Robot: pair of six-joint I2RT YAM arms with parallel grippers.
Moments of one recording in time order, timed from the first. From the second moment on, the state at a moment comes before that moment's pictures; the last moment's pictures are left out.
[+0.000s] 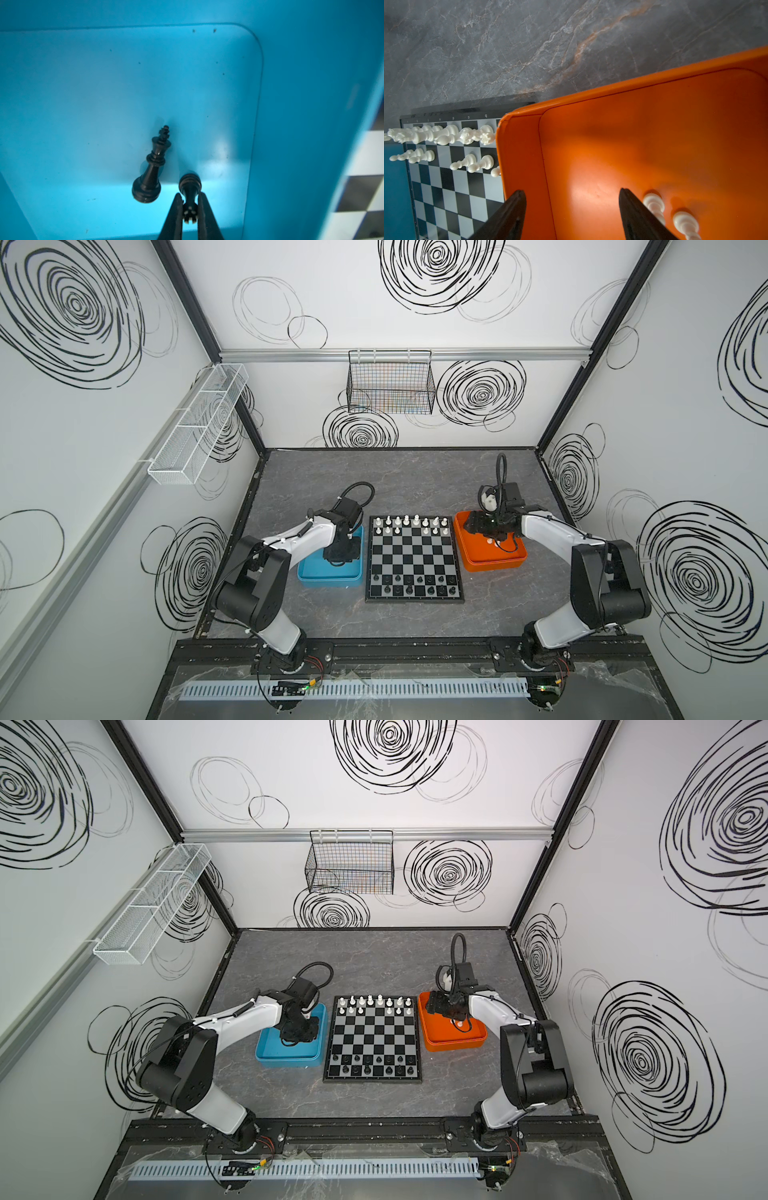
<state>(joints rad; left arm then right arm) -0.38 1.61 0.93 -0.74 0.01 -0.40 0.12 1.56 0.91 -0.45 -0.26 0.34</state>
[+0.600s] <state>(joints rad) -0.40 1.48 1.05 -0.94 -0.03 -0.36 0.12 1.56 0.90 -0.45 -0.27 0.34</state>
